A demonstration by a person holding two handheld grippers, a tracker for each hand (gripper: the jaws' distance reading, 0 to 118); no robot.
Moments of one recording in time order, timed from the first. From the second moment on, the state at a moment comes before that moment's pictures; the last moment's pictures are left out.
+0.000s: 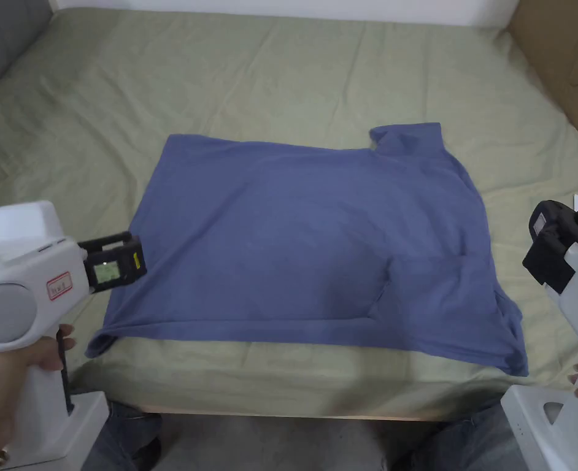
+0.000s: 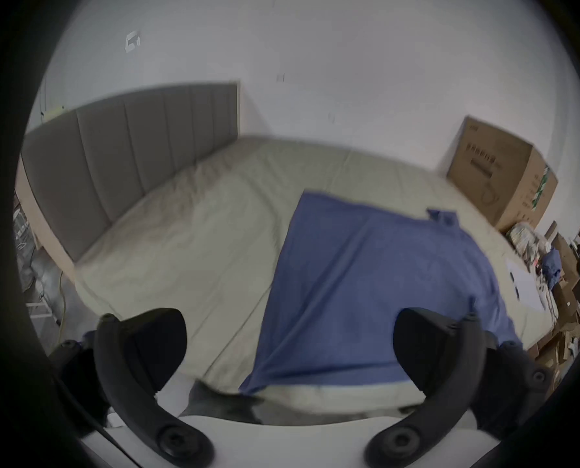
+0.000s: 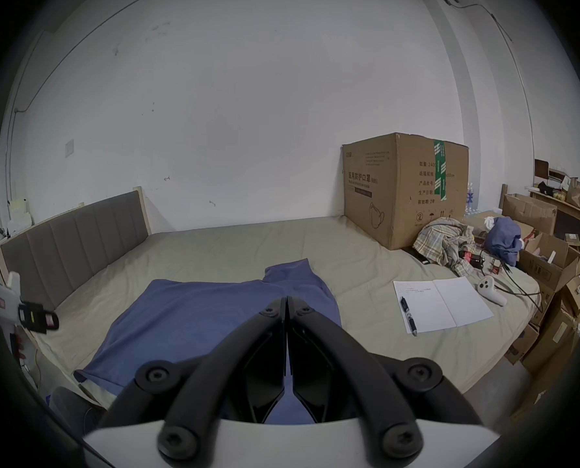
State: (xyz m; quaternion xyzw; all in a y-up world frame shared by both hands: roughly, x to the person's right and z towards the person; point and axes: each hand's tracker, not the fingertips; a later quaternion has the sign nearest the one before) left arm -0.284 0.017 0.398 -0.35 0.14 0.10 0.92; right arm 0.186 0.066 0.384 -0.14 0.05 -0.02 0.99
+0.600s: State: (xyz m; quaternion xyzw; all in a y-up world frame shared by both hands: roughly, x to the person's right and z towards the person) left arm -0.303 -0.086 0.381 -0.53 0.10 0.12 0.84; right arm 0.189 0.054 0.378 -0.18 0.03 -0.01 0.98
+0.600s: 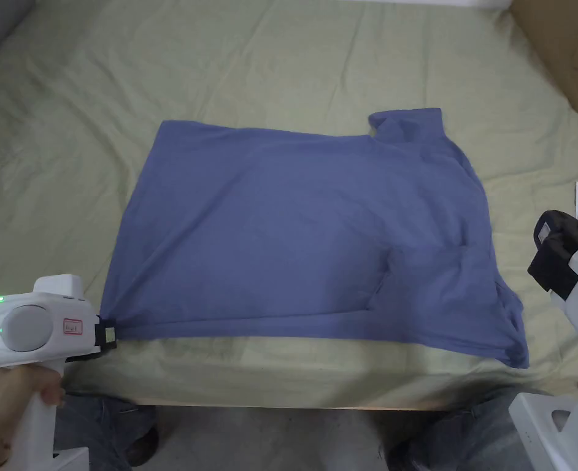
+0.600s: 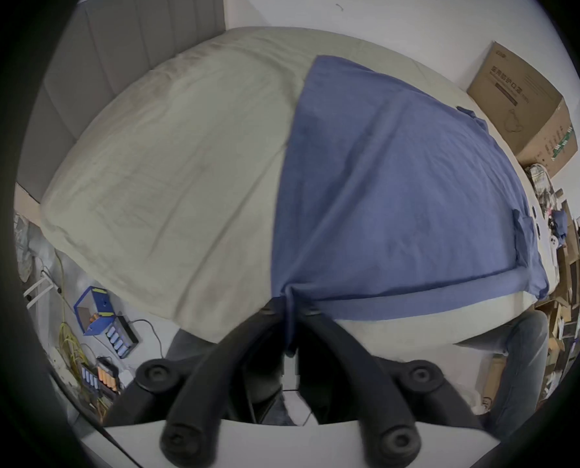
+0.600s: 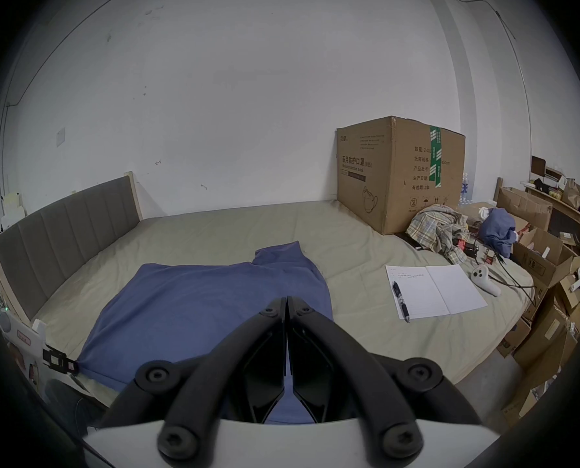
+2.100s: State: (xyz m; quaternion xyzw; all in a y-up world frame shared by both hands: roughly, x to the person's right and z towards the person) left arm -0.316 0.016 0.230 -0.39 0.15 0.18 0.89; right arm 0.251 0.029 0.154 -0.46 0.01 -0.05 0.89
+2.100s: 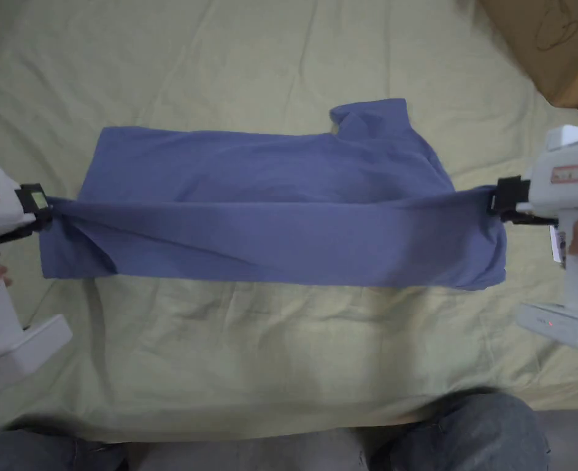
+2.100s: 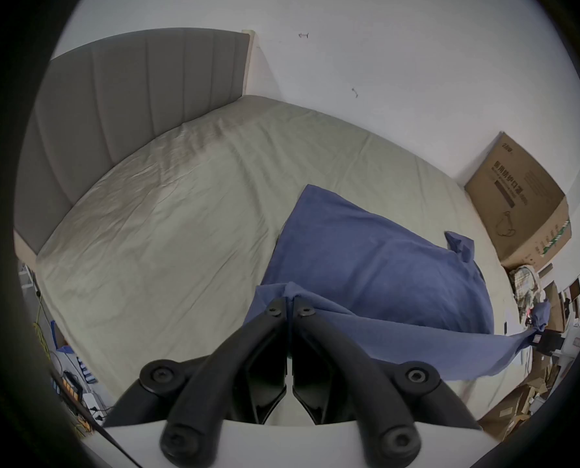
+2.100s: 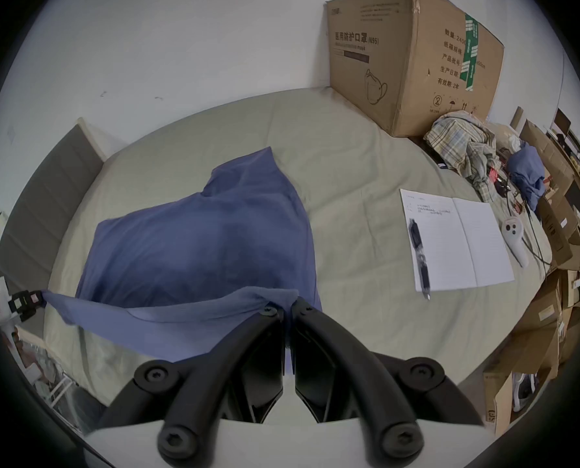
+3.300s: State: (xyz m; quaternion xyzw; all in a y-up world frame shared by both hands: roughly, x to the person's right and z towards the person) left arm -0.227 0.052 0.365 -0.13 0.14 -0.03 0.98; right arm 0.186 0.085 0.325 -0.14 0.02 0.01 0.99
